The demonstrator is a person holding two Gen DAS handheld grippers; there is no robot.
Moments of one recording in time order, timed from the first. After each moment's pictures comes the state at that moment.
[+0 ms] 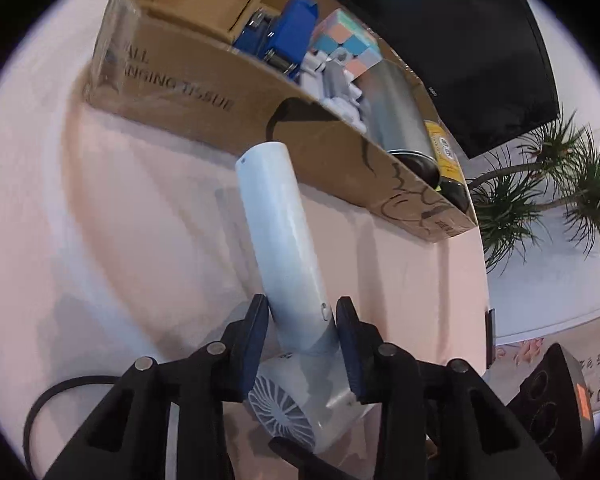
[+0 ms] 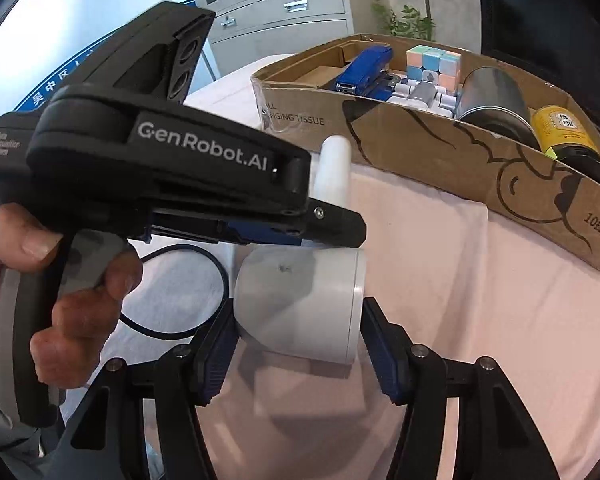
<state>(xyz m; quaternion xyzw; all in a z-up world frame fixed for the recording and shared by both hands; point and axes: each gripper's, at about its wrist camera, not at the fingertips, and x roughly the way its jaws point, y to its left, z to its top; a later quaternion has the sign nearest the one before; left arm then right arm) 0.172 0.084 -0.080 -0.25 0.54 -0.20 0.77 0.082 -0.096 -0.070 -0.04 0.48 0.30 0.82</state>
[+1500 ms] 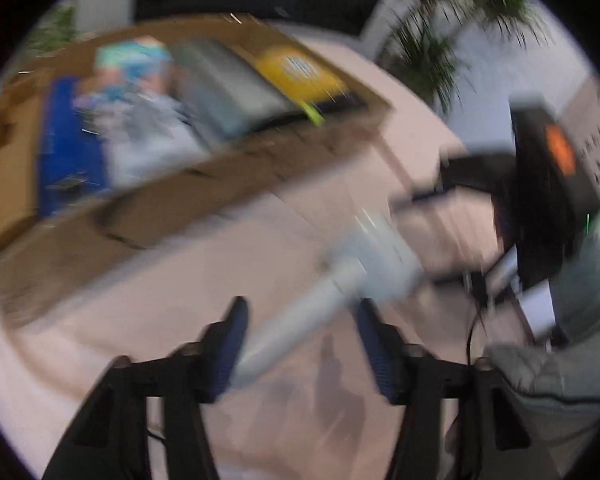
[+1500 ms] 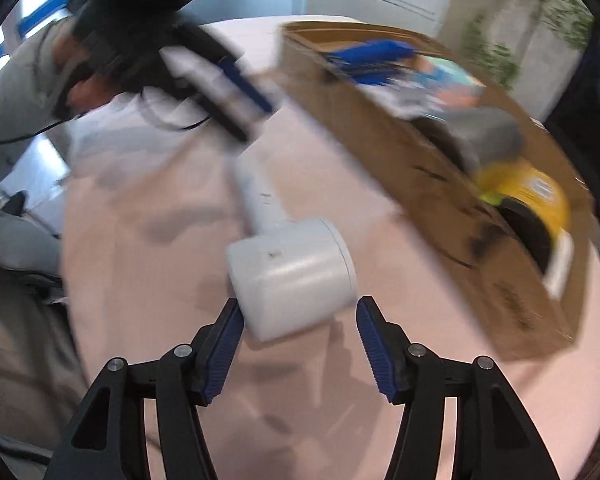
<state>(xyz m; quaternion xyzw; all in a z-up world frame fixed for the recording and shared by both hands) 0.195 0.019 -0.051 0.05 0.52 -0.41 0.75 0.144 -0.194 -0.047 -0.27 0.46 0.36 0.76</state>
